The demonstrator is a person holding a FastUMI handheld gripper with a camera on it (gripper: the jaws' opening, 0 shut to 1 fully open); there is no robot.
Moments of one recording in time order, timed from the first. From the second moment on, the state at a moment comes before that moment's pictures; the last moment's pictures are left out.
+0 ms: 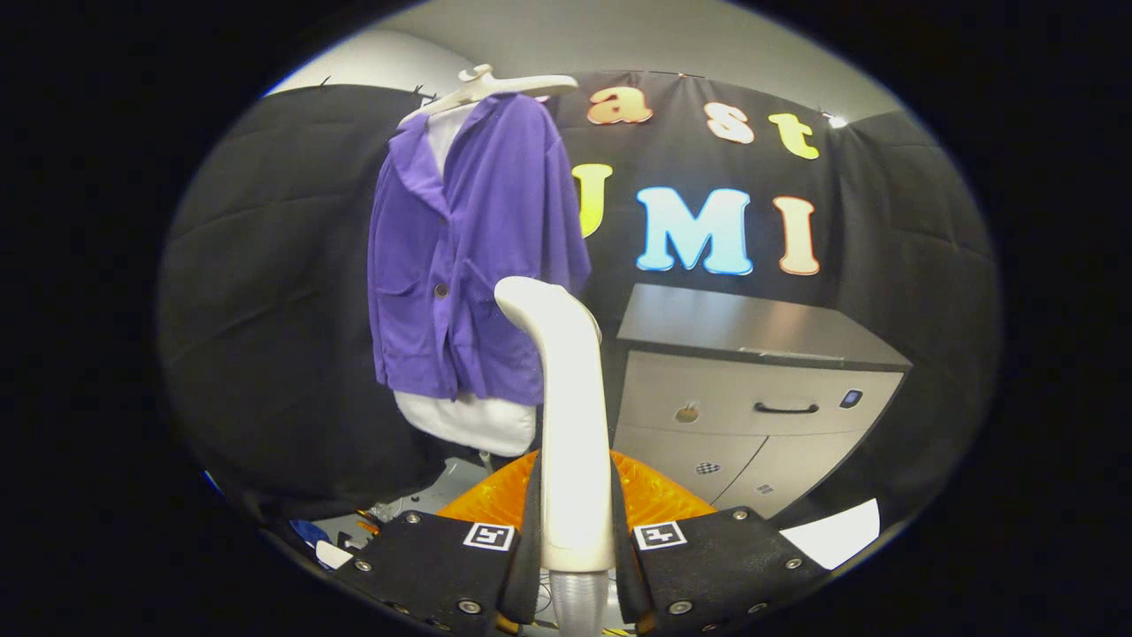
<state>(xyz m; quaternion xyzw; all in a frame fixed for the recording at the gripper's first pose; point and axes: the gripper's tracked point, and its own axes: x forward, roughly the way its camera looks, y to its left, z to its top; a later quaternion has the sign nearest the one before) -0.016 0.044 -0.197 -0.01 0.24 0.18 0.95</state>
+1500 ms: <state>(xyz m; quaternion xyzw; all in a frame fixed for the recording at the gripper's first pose) -0.016 0.003 -0.015 0.04 0.10 0.06 0.99</state>
